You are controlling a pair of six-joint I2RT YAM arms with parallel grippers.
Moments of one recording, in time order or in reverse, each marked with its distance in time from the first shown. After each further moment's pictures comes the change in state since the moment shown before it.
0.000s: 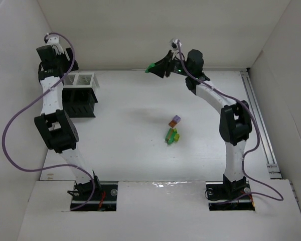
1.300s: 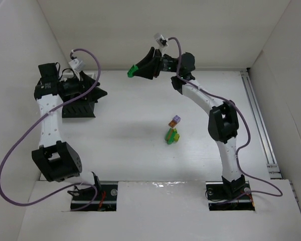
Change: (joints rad) left arm -0.013 -0.472 -0.324 -0.465 1.019 0.557; right arm 0.145 0.175 0.275 0.489 -0.234 0.513
